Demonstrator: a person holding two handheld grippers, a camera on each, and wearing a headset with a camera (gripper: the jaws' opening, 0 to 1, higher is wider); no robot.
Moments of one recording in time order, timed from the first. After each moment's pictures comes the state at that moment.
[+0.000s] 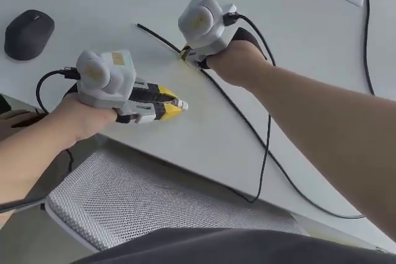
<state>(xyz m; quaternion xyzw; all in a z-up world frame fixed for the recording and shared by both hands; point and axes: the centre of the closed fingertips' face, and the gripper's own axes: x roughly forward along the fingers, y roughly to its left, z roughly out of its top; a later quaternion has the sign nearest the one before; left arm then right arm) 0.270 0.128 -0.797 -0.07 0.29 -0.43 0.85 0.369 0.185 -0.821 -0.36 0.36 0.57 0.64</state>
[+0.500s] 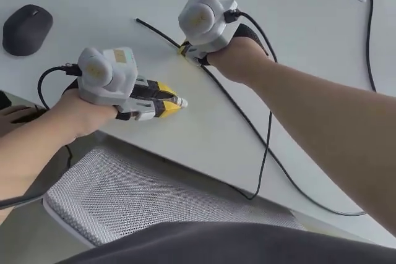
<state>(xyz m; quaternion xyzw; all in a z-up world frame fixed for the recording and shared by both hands) 0.269 0.127 -0.802 -0.05 0.30 -0.43 0.85 0.369 0.186 -0.821 -0.36 0.34 0.58 0.64</state>
